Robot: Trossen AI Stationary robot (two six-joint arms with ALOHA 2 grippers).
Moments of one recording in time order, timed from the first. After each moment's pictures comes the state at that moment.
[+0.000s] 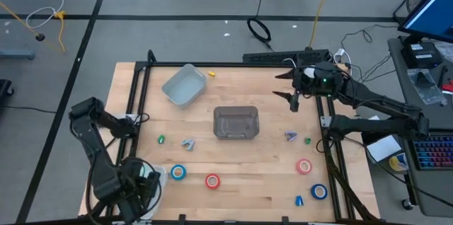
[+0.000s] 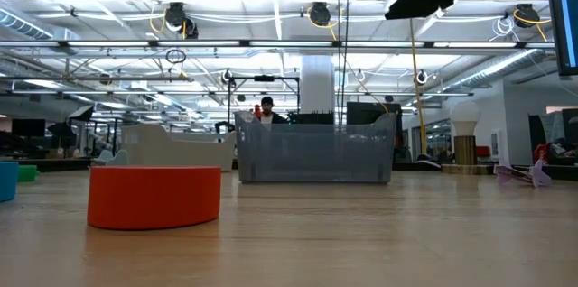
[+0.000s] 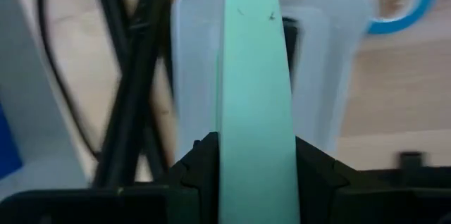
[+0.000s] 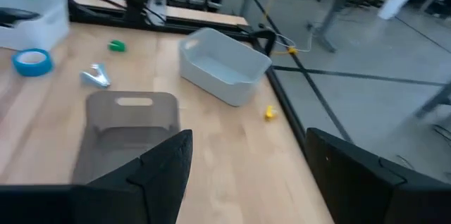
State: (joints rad) left arm -1.02 1.65 1.49 -1.57 0.14 -2.42; right arm -0.42 0.81 0.82 -0.34 -0.14 -0.30
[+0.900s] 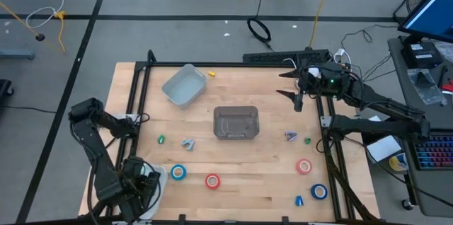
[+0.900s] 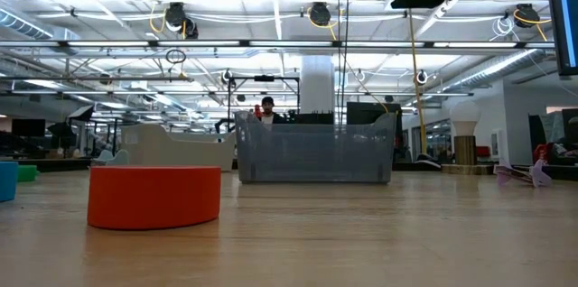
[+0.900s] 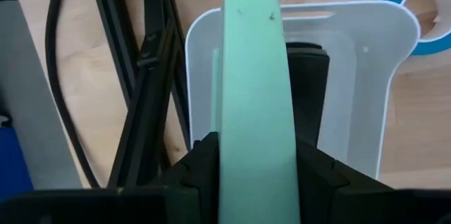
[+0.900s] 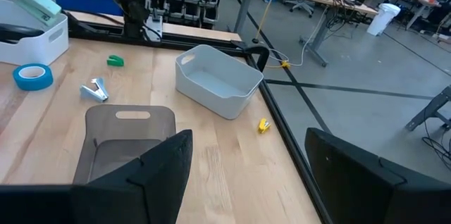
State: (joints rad) left arm -1.05 1.65 1.38 -1.54 0.09 -2.40; right arm -0.42 0.75 0.82 -0.34 -0.13 -0.30
